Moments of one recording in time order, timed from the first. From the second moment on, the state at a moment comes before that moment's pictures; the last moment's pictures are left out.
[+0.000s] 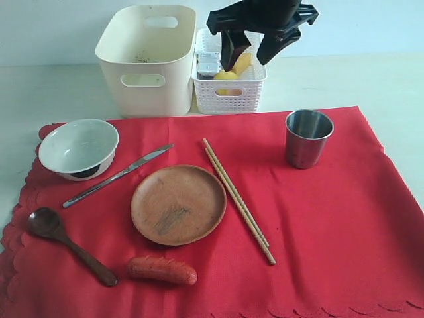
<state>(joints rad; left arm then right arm) -0.18 0.00 0.00 0.17 0.34 -0.24 0.42 2.06 -1.92 0.21 1.22 -0.08</state>
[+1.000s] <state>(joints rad) -0.18 0.00 0.00 0.17 0.34 -0.24 1.00 1.80 -1.13 0.21 0.74 -0.46</state>
